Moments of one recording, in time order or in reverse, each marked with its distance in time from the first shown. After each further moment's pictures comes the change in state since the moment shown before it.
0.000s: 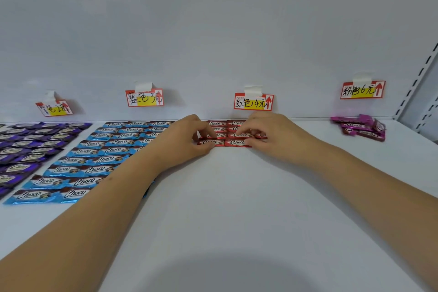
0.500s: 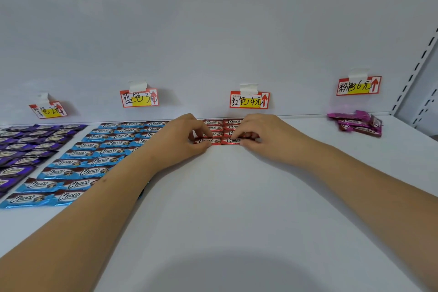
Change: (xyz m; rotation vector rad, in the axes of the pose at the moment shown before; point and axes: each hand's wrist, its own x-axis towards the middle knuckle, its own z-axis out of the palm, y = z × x) left_hand 0.001 0.002 0.001 0.030 0.010 -0.001; right_hand 0.001 0.003 0.007 -0.026 -0.020 -0.008
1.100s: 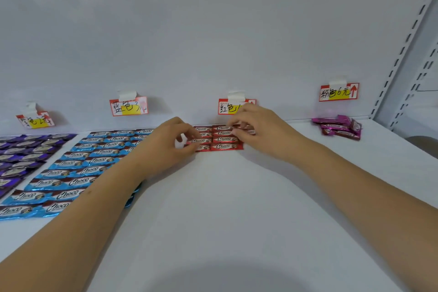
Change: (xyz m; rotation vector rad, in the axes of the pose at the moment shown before) left_hand -0.002 0.008 -0.004 -0.049 0.051 -0.007; right_hand -0.003 0.005 -0.022 0.074 0.158 0.048
